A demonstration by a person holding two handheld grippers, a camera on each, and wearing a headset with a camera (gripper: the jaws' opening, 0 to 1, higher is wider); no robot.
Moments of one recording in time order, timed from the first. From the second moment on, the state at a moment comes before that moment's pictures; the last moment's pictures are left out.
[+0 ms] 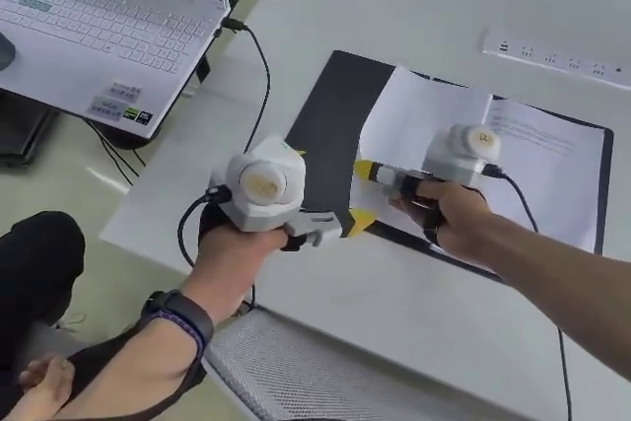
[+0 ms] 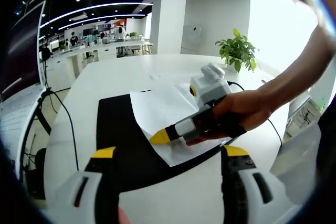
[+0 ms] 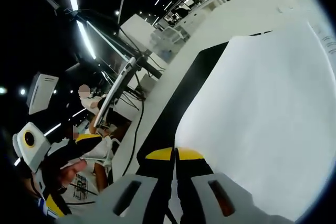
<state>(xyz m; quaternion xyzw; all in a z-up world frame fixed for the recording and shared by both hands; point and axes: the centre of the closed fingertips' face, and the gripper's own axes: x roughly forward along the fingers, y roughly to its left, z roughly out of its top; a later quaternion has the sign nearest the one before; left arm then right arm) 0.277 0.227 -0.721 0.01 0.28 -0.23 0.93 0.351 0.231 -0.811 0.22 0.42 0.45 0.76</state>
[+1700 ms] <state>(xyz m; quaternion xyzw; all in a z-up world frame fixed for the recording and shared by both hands) 0.299 0.205 -0.727 0.02 0.28 -0.26 0.92 0.384 0.194 -0.753 0.28 0.36 0.44 0.77</state>
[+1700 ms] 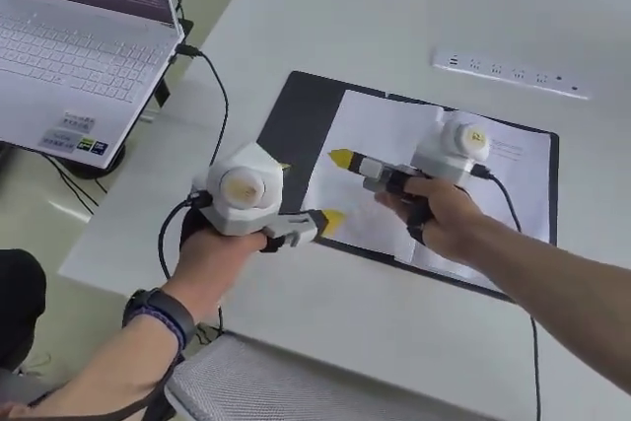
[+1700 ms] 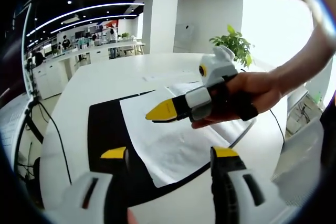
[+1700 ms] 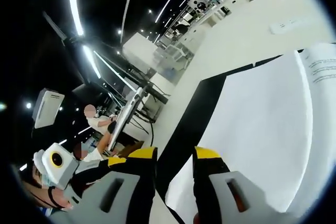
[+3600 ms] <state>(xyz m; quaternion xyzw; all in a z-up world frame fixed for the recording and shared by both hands) 0.310 0.209 -0.810 0.03 0.34 -0.24 0.91 0.424 0.098 -0.771 0.28 0.36 0.36 0.81</state>
